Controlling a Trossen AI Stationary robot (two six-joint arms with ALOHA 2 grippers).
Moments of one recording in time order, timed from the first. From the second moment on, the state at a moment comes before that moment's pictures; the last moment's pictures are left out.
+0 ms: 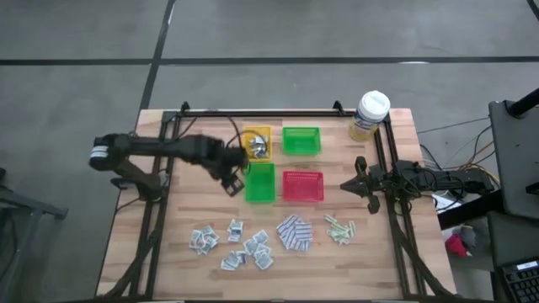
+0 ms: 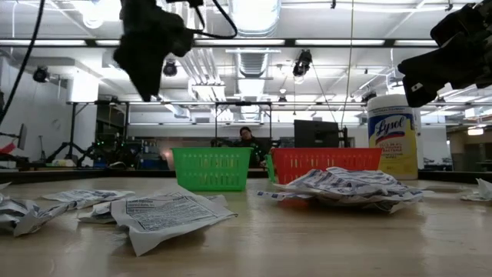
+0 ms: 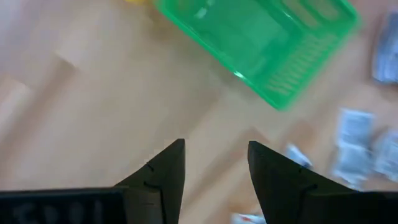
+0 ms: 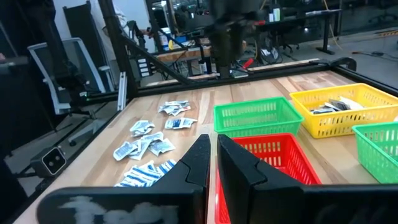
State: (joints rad) left arm 0.03 1.44 1.27 -1.14 -0.04 -0.68; right arm 0.04 0.06 0.03 -0.02 -0.08 0.21
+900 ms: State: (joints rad) left arm -0.22 1.42 0.88 -0.57 0.08 -0.72; right arm 0.04 0.06 0.03 -0.02 -0.08 0.21
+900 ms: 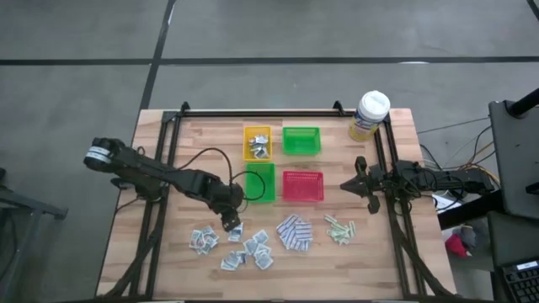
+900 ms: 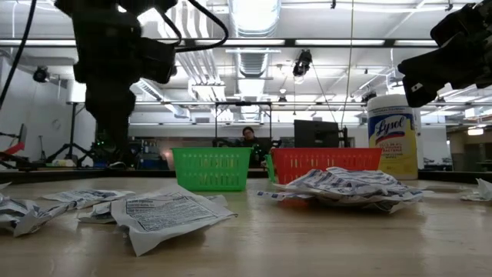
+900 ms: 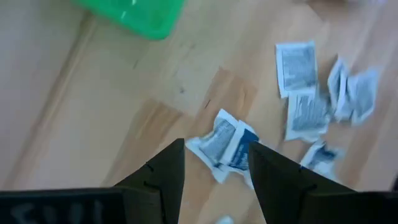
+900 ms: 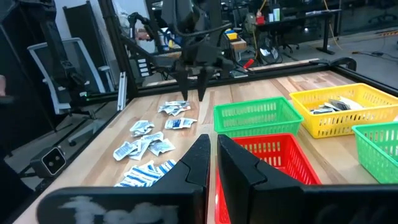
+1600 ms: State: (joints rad) left arm -0.27 1.42 0.76 -0.37 0.07 -0.12; right arm 0.04 0.06 0.03 -0.02 -0.08 0.21
